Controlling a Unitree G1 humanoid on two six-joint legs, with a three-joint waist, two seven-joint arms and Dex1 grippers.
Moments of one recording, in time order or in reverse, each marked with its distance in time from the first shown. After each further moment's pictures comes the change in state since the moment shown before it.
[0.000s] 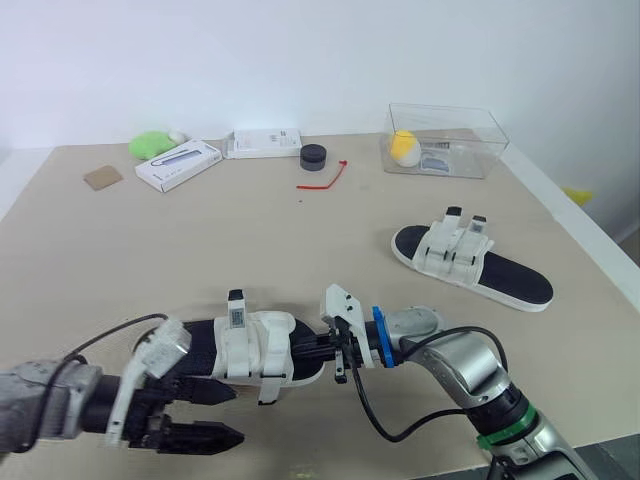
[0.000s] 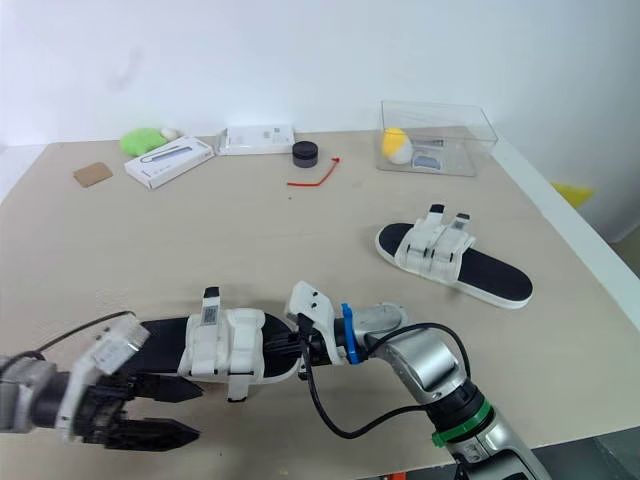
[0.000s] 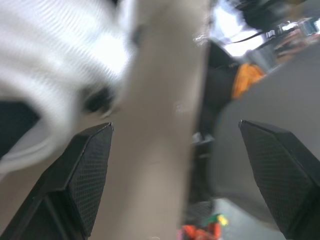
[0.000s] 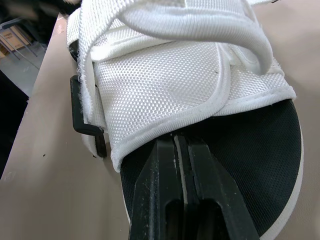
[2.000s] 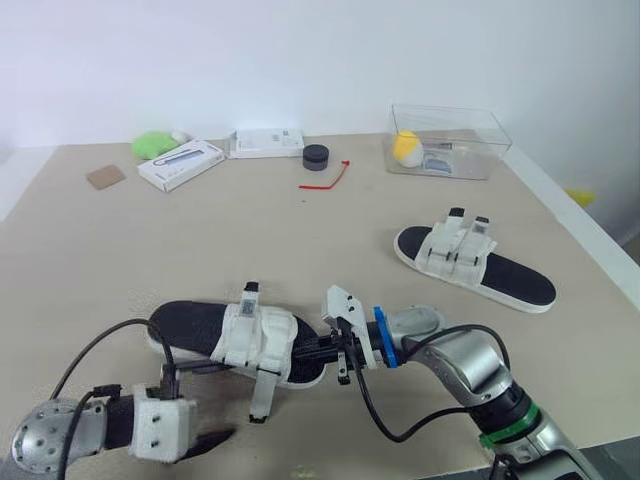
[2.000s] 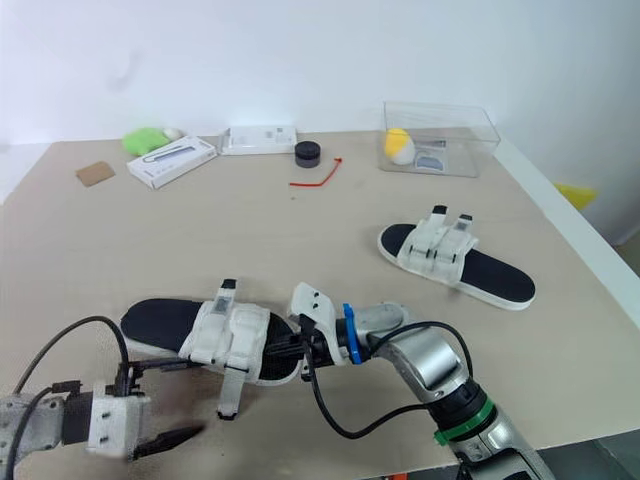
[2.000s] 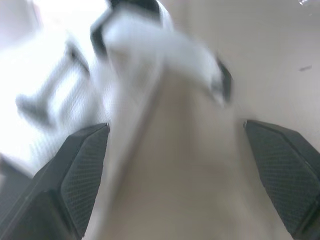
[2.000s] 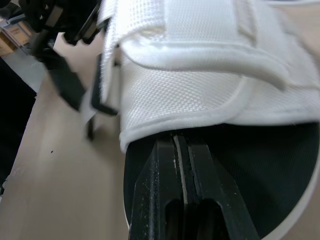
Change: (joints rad) left arm 0.173 -0.153 -0.108 0.301 1.066 -1.617 0.020; right arm -0.007 -0.015 0.006 -0.001 0.010 0.015 0.019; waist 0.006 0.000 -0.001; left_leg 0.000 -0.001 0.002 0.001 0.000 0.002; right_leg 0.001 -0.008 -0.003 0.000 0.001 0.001
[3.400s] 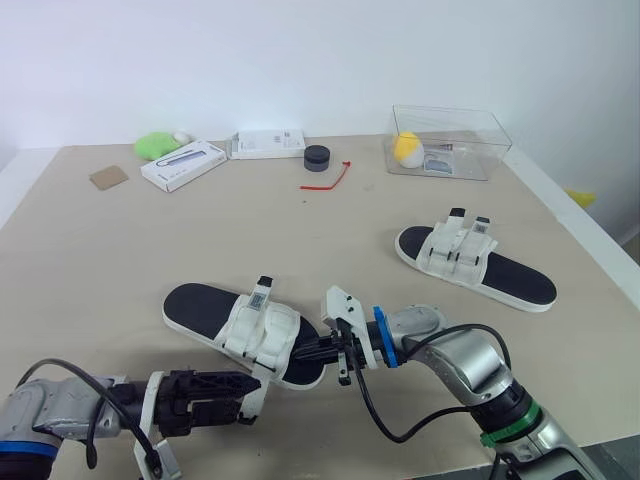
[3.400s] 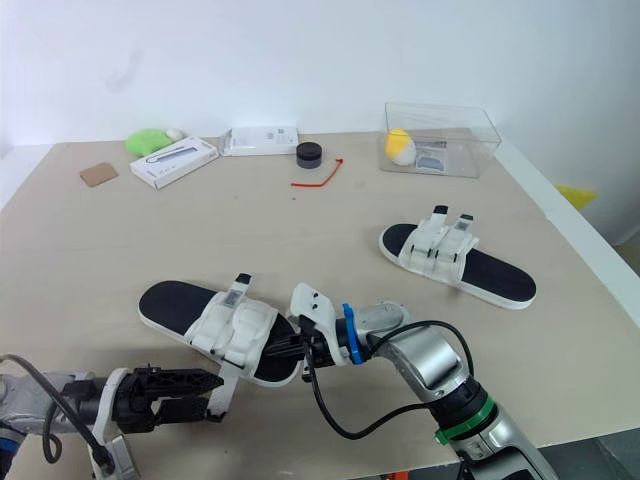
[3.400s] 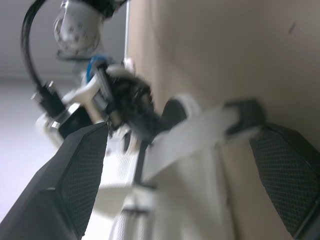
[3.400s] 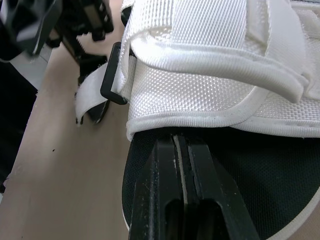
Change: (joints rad) left arm -0.381 -0.068 0.009 0.447 0.705 -1.009 0.629; right arm -0.007 -0.011 0.007 0.000 -0.002 -0.005 0.003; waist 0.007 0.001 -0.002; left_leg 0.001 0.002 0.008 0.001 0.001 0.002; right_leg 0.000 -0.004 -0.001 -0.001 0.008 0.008
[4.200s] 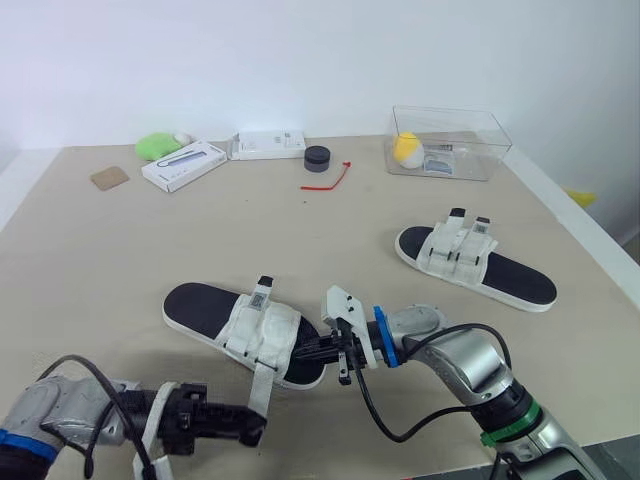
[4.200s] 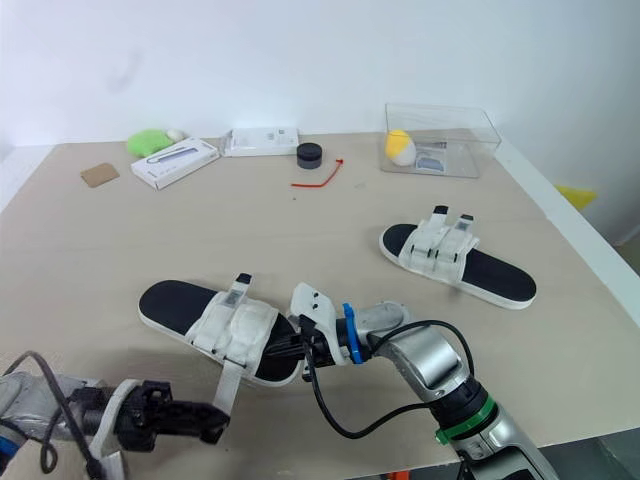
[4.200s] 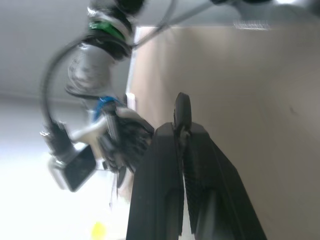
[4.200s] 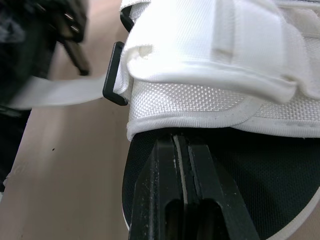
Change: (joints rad) left arm 0.003 0.220 -0.304 -0.126 -0.295 0.161 0.009; right arm -0.007 -0.007 0.000 0.003 -0.001 0.001 0.003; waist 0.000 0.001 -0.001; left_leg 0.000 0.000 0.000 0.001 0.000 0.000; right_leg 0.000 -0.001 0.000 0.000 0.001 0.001
